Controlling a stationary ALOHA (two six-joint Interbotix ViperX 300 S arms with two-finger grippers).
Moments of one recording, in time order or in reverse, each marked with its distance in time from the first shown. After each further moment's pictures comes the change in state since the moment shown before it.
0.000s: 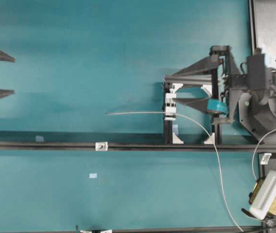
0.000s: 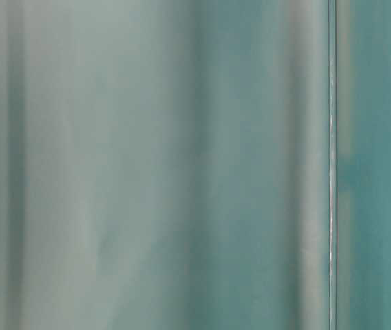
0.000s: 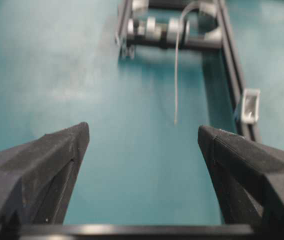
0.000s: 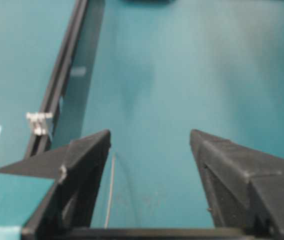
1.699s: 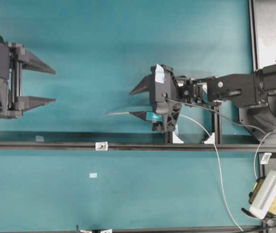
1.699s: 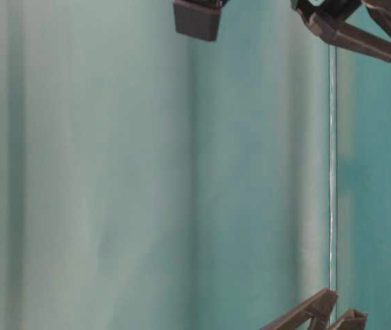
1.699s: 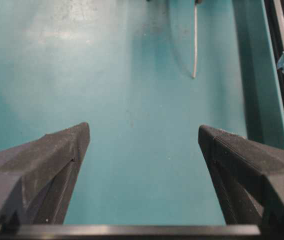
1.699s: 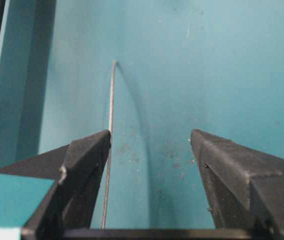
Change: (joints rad) left arm 0.002 0.495 -0.179 0.000 -0.094 0.028; right arm 0.012 0.690 -0.293 -0.002 0.057 0.035
